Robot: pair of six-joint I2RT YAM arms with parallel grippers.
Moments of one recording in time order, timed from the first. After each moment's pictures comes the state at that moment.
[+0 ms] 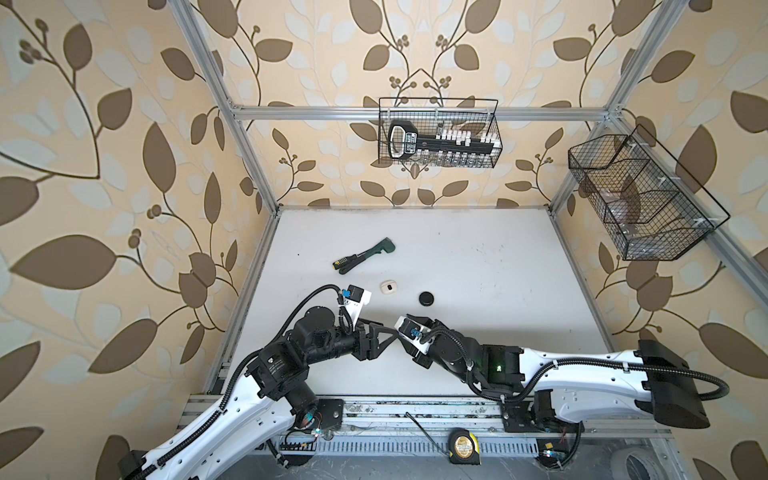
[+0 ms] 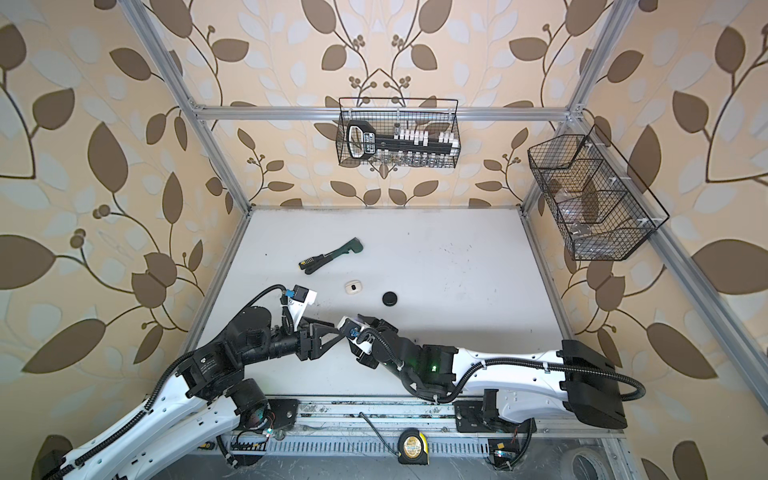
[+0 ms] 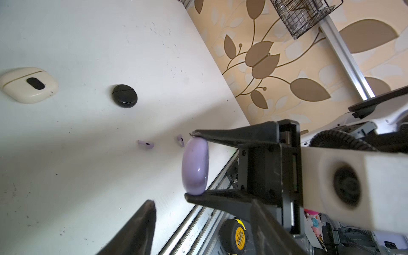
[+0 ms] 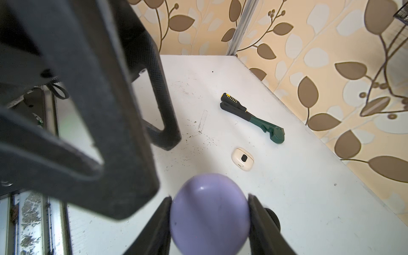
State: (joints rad) left arm -0.74 0.53 0.56 -0.41 0.38 -0.66; right arm 1.32 1.22 0.68 0.14 0.51 -0.17
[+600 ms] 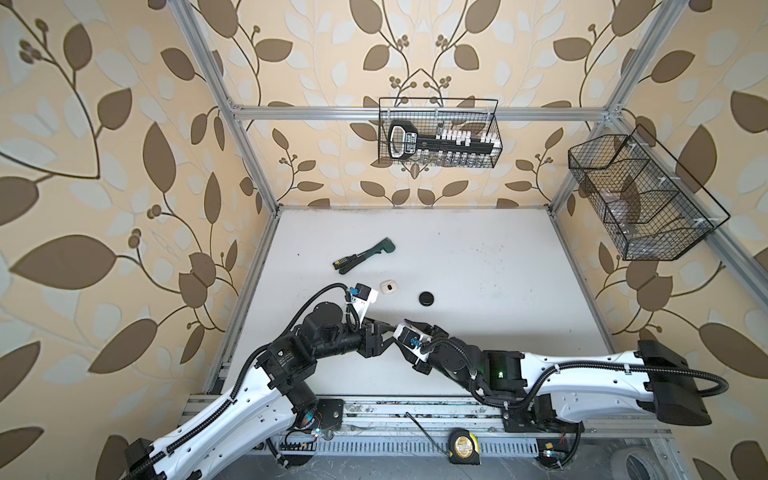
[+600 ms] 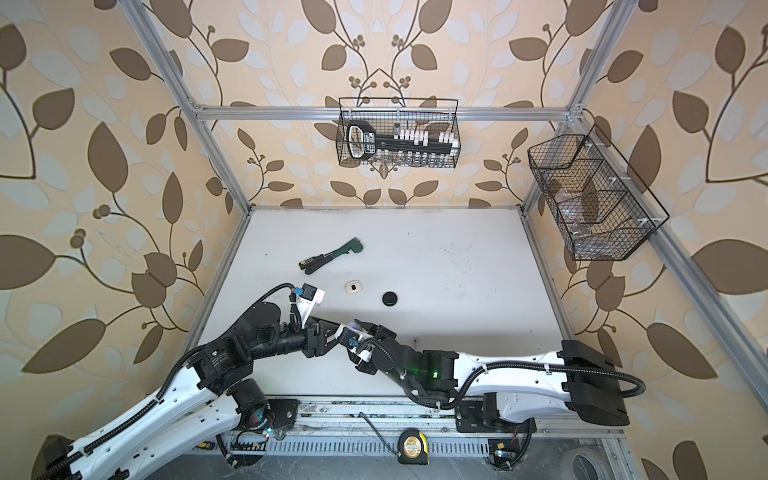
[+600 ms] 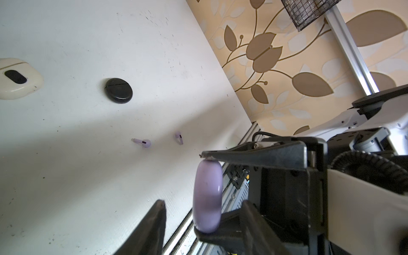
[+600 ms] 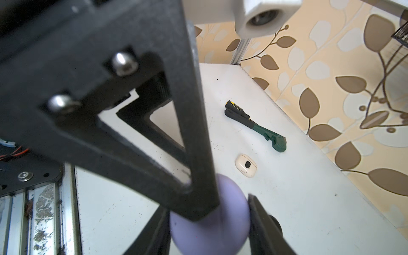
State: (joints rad) left arm -0.74 0.60 0.55 -0.35 0.41 -0.66; right arm 1.36 1.21 0.67 0.17 0.53 -0.20
